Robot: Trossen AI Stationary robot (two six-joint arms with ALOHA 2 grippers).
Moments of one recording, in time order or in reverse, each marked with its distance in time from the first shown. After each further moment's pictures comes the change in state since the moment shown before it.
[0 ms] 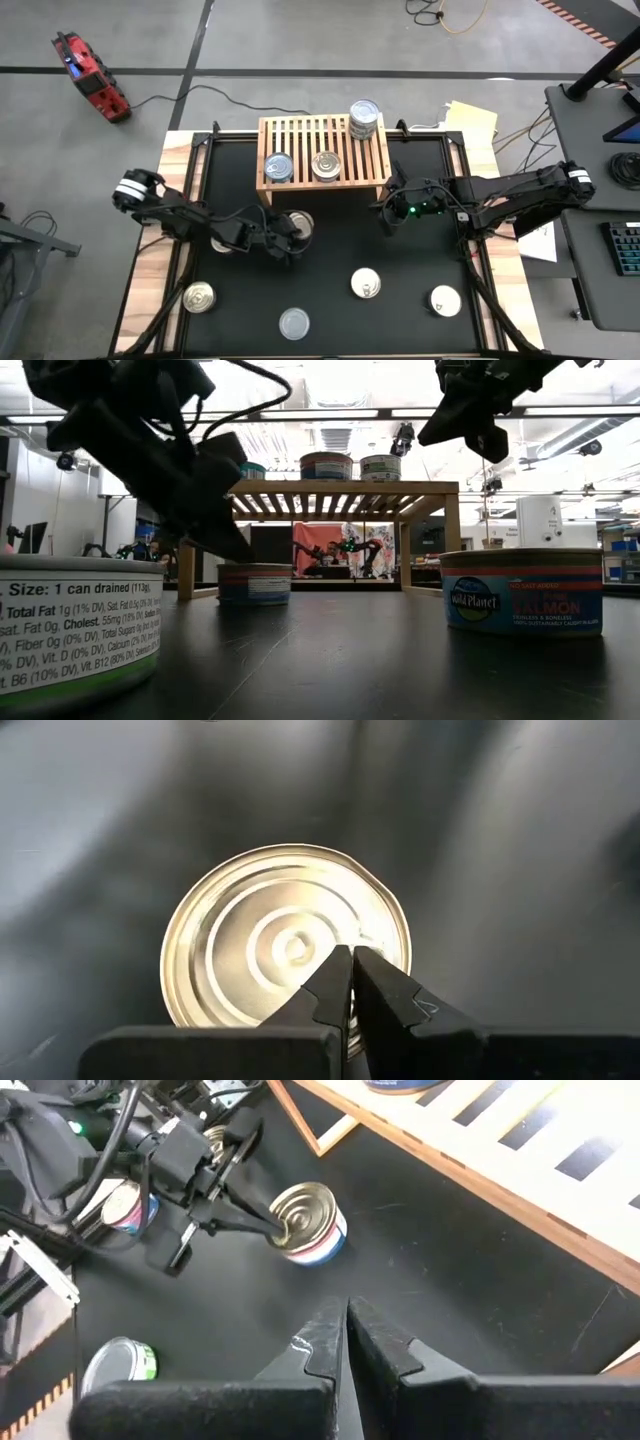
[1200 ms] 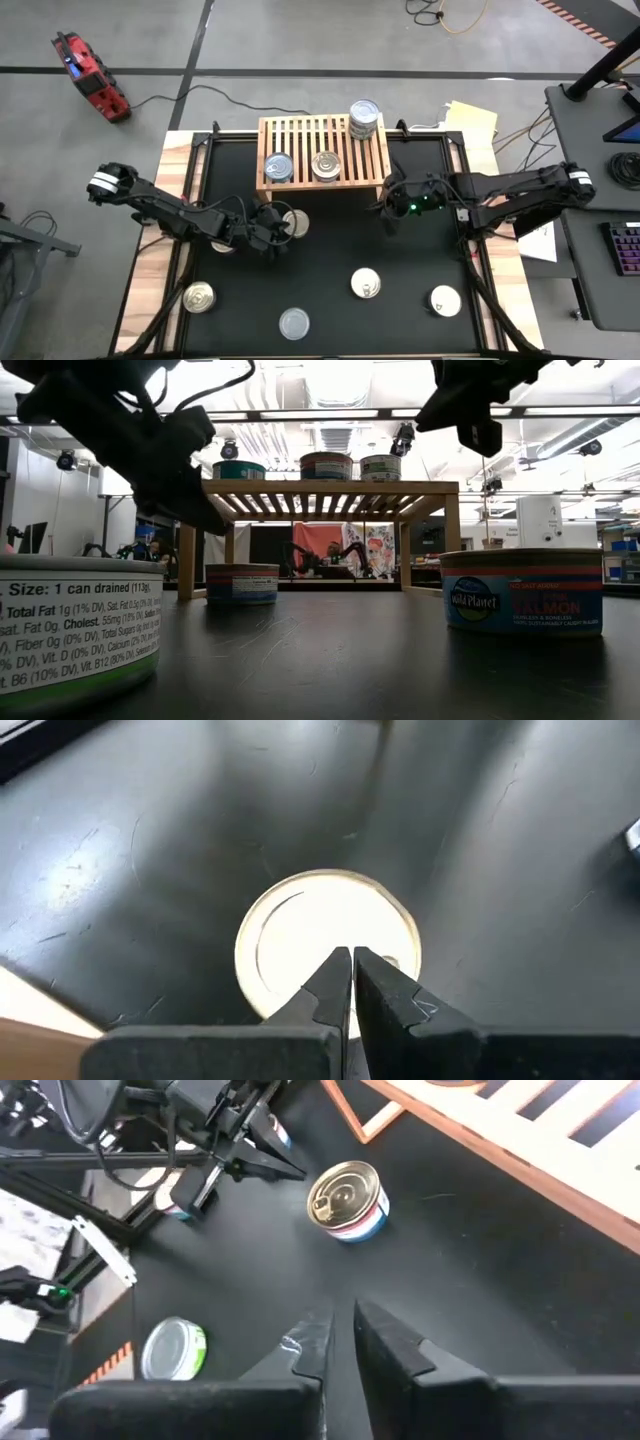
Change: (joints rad) left arm 0.001 -0.271 -0.074 -0.158 -0.032 0.000; right arm -0.035 0.000 0.031 0.006 -0.146 -0.003
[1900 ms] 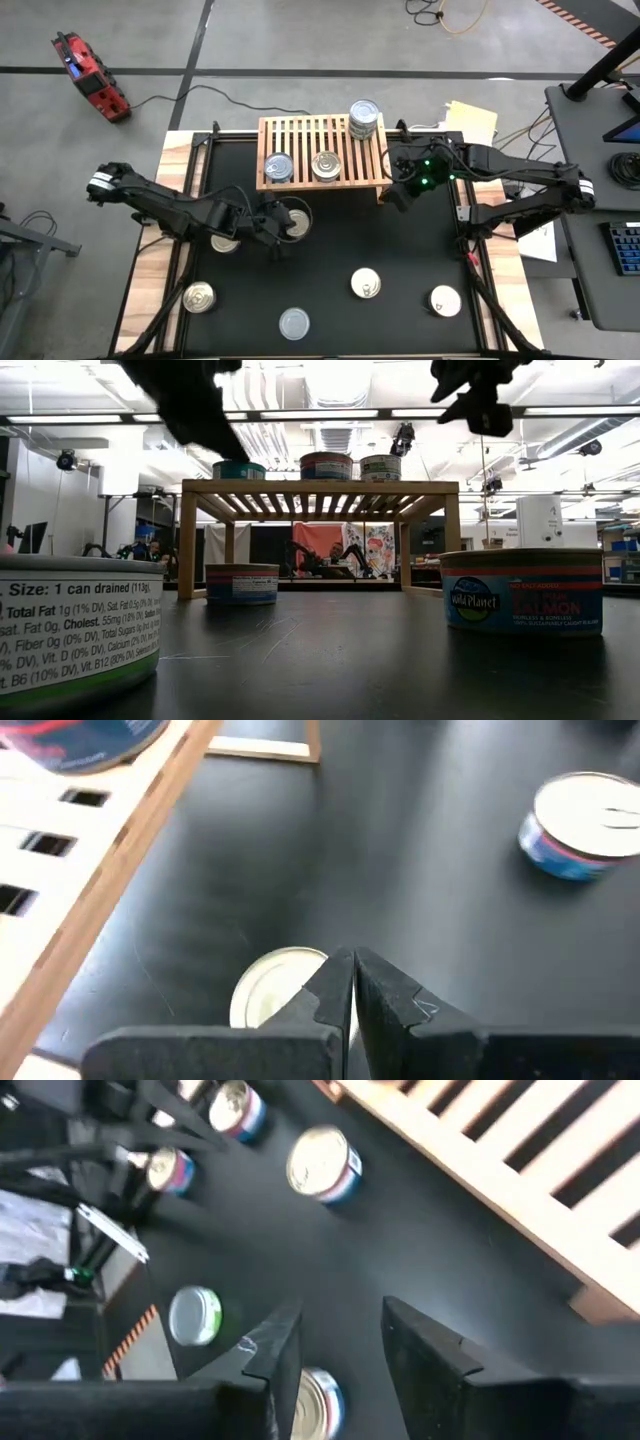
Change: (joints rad) left arm 0.012 -0.004 0.367 -0.394 0.101 0.220; right arm -0.239 0.009 0.255 -0.422 -0.283 -0.028
